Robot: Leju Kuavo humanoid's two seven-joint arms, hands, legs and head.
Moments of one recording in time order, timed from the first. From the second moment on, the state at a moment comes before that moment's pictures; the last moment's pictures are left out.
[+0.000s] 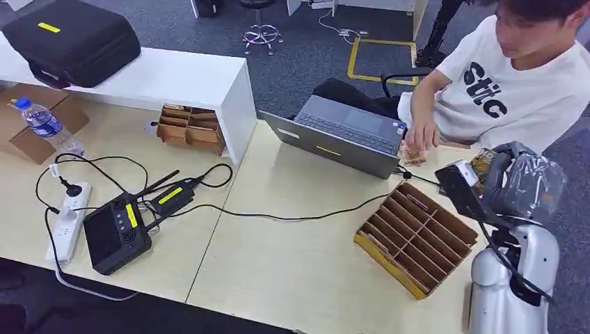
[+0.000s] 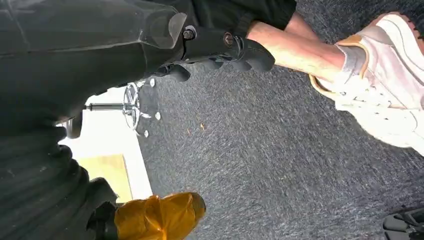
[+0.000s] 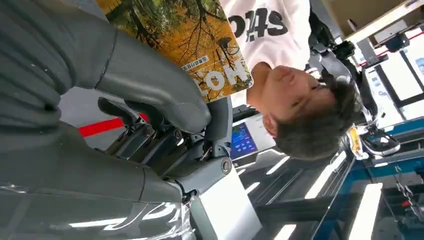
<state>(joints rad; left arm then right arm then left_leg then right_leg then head) -0.06 -0.07 0.86 -0.23 -1.53 -0.13 0.12 -0.39 0.15 -0.10 -1.48 1.31 -0.16 -0.10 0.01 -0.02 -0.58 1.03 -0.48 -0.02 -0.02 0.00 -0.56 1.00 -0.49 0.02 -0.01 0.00</state>
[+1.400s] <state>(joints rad) -0.07 -0.07 0.78 -0.23 -1.53 -0.14 0.12 -0.68 0.15 0.01 -0.99 1.56 -0.11 0.09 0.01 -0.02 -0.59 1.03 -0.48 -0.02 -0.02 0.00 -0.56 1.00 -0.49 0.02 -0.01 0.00</state>
